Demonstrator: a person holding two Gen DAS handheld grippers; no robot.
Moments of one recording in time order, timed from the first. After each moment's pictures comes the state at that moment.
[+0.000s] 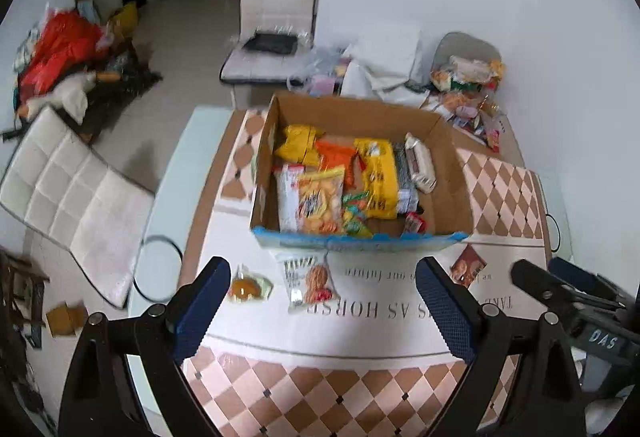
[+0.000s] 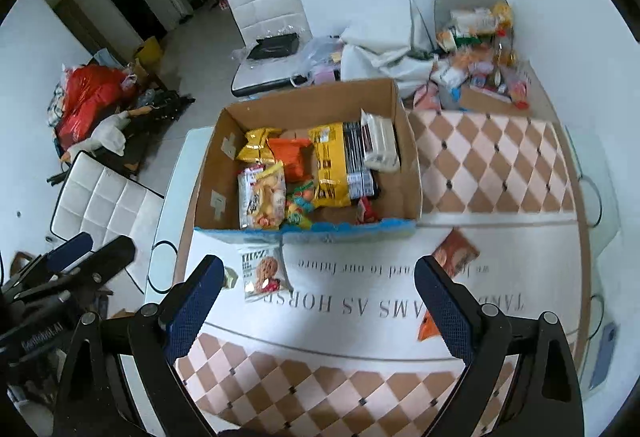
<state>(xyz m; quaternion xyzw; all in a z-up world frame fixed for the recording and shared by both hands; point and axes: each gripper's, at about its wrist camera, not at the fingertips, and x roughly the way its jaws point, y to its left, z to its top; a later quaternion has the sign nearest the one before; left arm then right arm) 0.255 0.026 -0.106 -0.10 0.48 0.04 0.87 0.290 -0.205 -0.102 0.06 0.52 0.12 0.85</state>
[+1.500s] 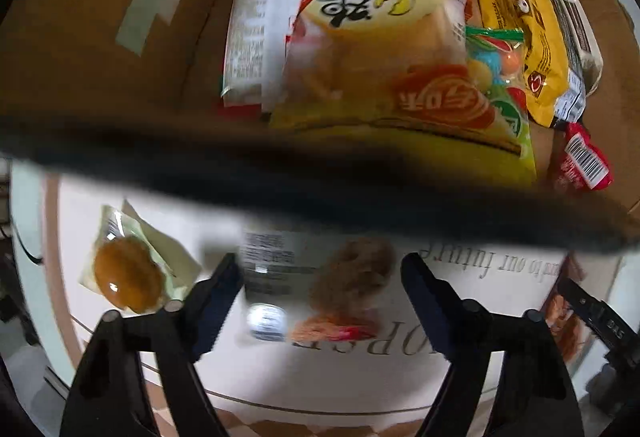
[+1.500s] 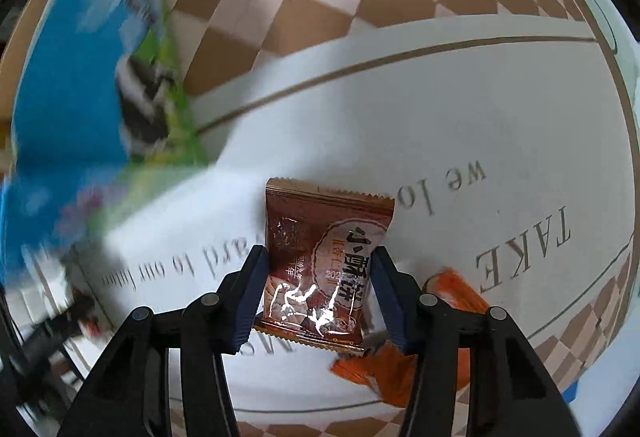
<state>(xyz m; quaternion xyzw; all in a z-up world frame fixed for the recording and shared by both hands) 0.367 0.028 -0.369 -0.14 0.66 0.07 0.73 0.397 -0.290 -0.373 0.12 0.68 -0.05 0.72</state>
